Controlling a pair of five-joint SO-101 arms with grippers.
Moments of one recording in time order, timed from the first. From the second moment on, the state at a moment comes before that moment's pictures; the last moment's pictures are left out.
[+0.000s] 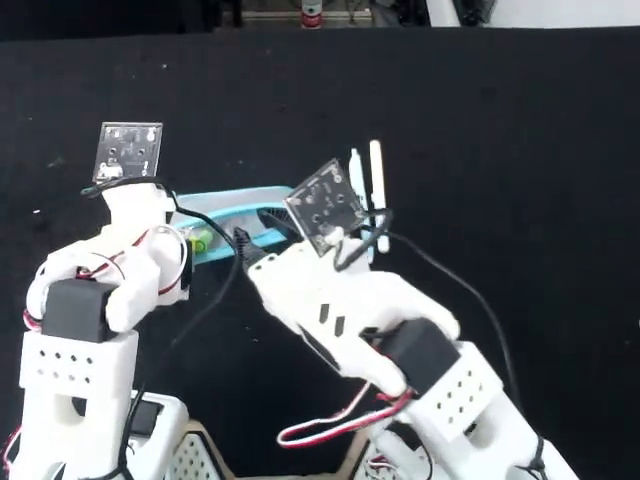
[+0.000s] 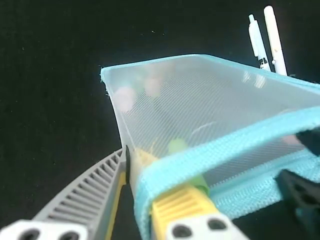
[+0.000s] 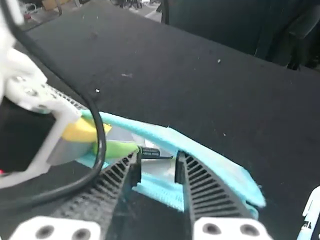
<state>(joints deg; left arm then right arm) 3.2 -54.6 30.5 81.5 2.2 -41.0 -58.9 45.4 48.2 -5.8</state>
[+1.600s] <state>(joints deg) -7.1 -35.4 11.8 92.7 -0.2 -12.8 -40.6 41.6 53.5 -4.9</state>
